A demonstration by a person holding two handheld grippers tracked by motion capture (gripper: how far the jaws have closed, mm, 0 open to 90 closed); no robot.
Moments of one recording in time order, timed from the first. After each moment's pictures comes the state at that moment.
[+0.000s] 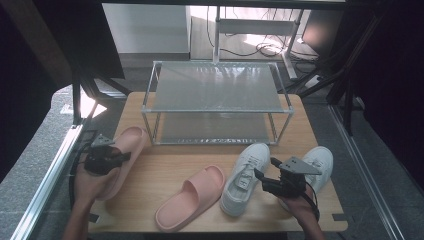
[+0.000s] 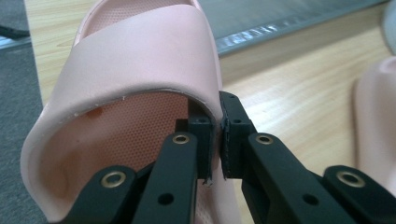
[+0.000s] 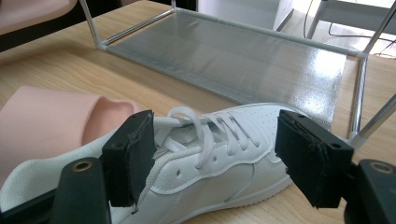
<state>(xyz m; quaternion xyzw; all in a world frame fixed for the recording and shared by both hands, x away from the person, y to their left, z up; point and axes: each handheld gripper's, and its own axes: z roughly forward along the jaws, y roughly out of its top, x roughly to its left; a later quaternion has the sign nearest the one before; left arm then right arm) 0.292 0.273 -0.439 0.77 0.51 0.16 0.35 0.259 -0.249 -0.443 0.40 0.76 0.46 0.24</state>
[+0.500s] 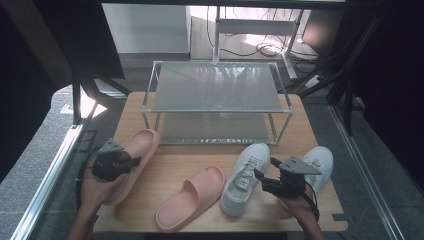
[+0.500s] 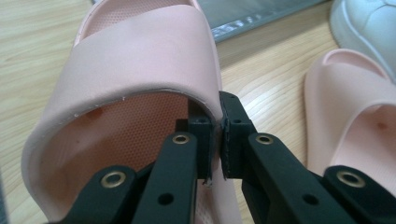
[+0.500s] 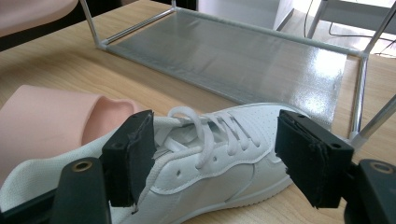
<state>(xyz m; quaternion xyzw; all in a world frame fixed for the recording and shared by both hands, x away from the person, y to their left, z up) 0.283 0.241 -0.432 0.79 0.47 0.15 0.37 0.259 -0.249 -0.443 0.40 0.76 0.46 0.24</state>
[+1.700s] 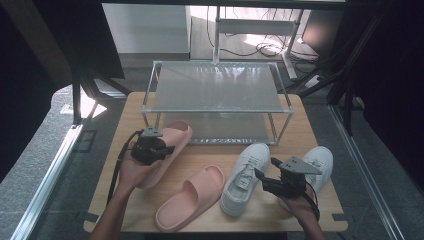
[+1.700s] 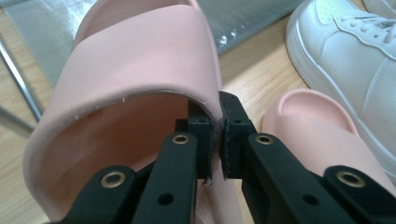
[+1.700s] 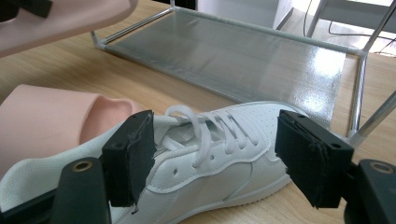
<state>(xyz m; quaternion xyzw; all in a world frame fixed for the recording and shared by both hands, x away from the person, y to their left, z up) 0.336 0.160 -0.428 0.82 0.41 0.12 0.37 0.260 -0.250 -0.444 0.40 0.76 0.46 0.24</state>
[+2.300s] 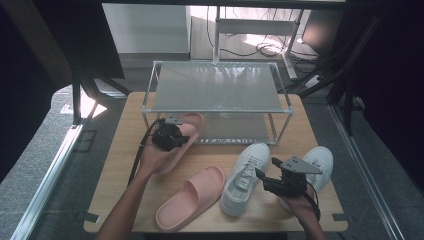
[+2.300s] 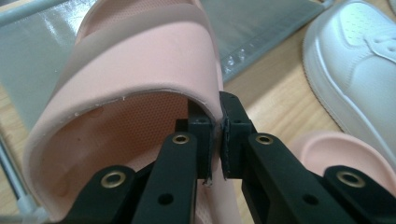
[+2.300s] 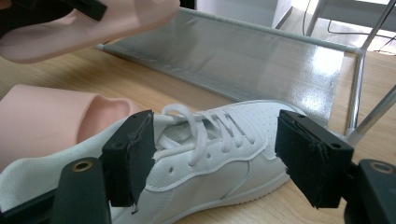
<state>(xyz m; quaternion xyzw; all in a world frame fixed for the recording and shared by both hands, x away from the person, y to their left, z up) 0.387 0.118 -0.438 0.83 0.41 0.13 0.35 0.260 -0.253 -0.444 0.40 0.76 0.46 0.24</state>
